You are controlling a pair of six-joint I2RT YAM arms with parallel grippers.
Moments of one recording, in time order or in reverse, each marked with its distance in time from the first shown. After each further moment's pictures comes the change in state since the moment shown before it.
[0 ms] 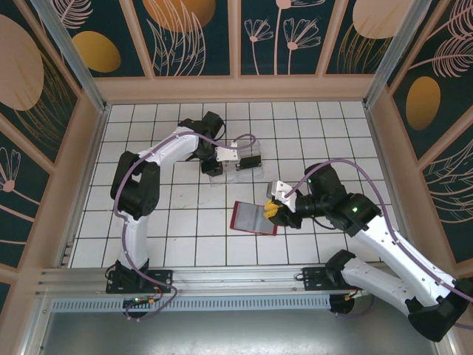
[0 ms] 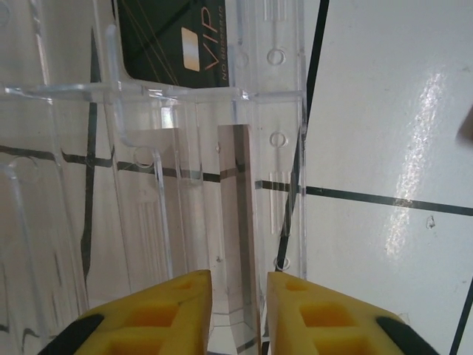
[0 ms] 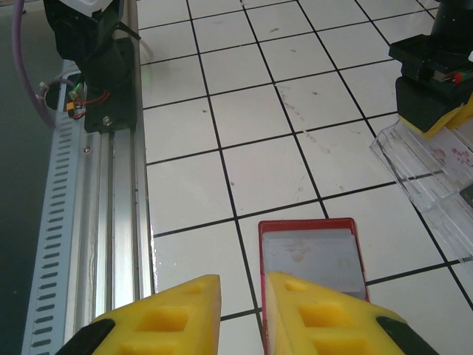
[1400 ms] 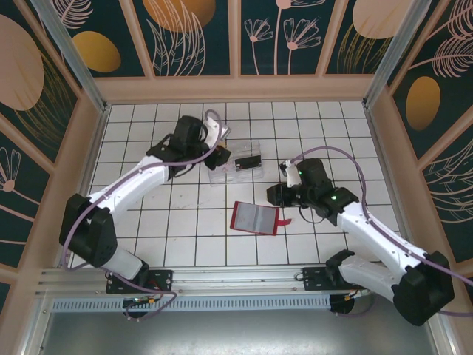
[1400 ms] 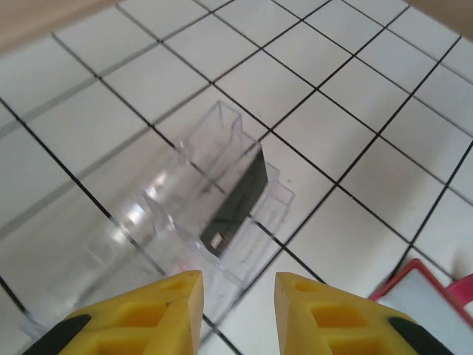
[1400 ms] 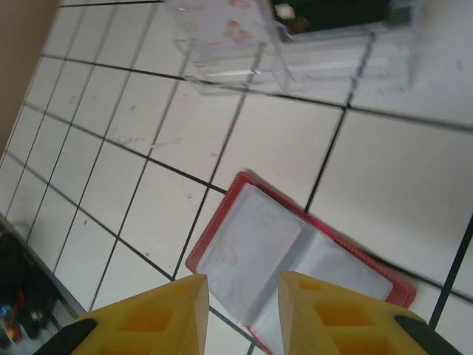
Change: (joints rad) left arm -0.039 -0.551 -0.533 0.669 0.102 -0.885; right arm -0.124 0.211 -0.146 0.301 0.263 0.898
